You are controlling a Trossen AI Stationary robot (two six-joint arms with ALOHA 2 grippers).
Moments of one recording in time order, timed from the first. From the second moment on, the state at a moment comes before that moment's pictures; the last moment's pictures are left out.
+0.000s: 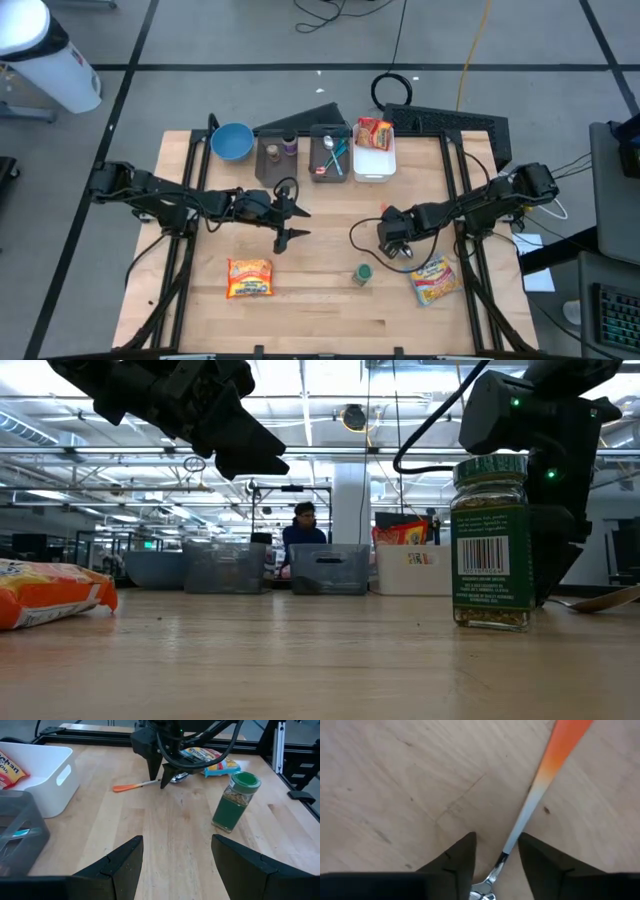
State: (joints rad) left arm -0.06 1.35 0.65 0.31 0.00 -0.08; right arm 0.19 1.48 0.68 -0.63 0.14 0.94
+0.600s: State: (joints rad) left arm -0.06 1.35 0.65 0.31 0.00 -0.09; right arm 0.18 1.48 0.69 -0.64 0.08 0.86
